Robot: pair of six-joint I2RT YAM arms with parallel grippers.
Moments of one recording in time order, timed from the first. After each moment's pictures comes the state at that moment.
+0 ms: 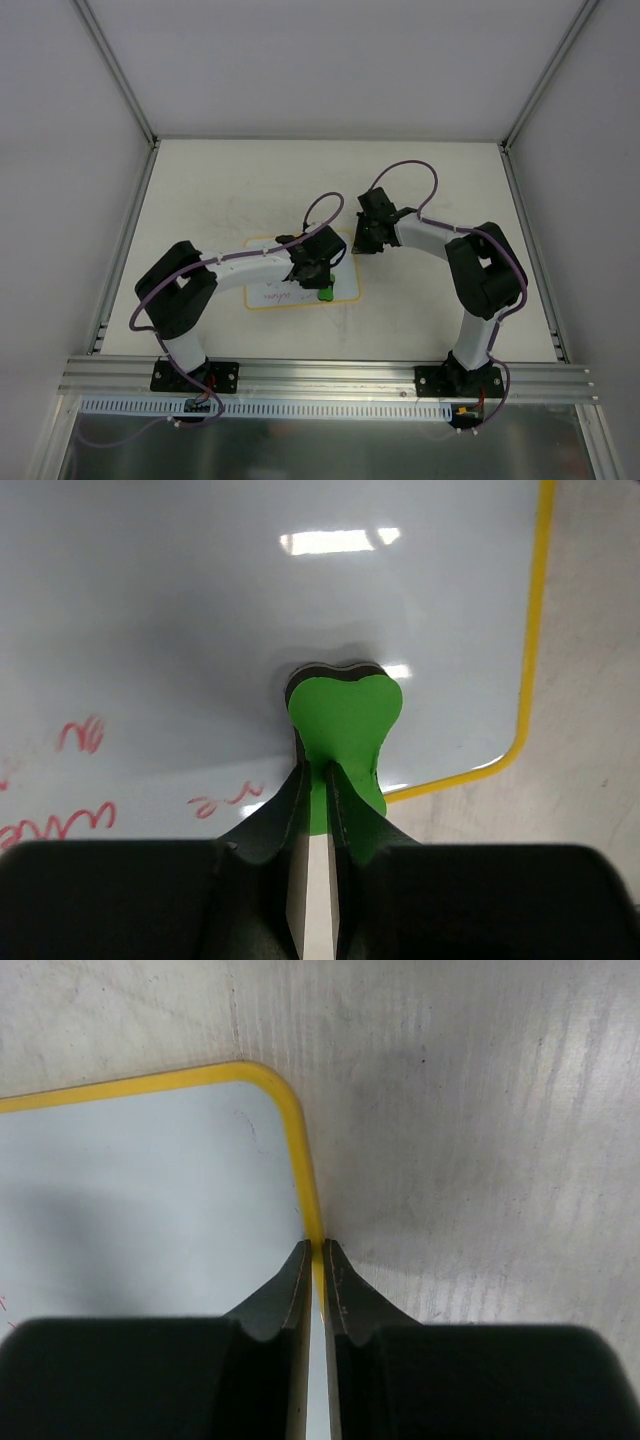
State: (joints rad) left arm -0.92 1.75 1.10 -0.51 -0.19 -0.86; right arm 0.55 1.85 1.12 -0.32 -0.02 0.65
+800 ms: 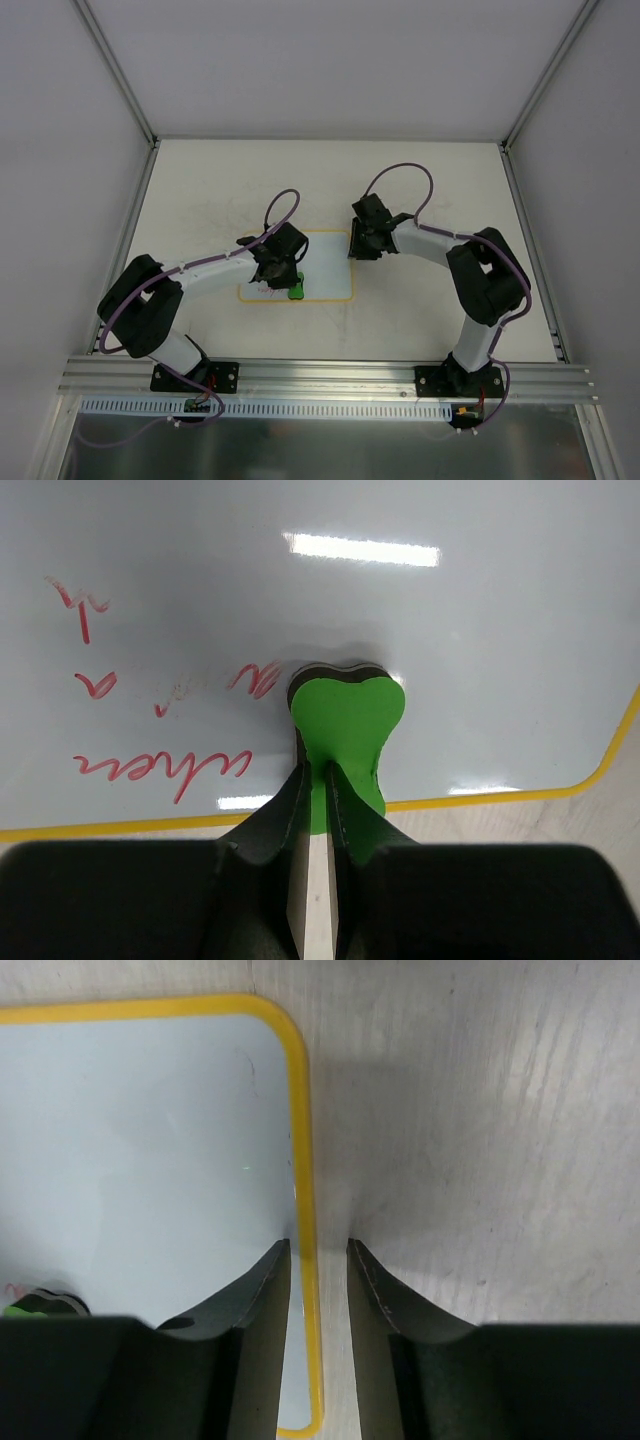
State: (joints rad) left arm -0.74 1.53 0.86 -0.51 -0.17 -0.85; right arm 0.60 1.81 1.08 -0.32 0.03 0.64
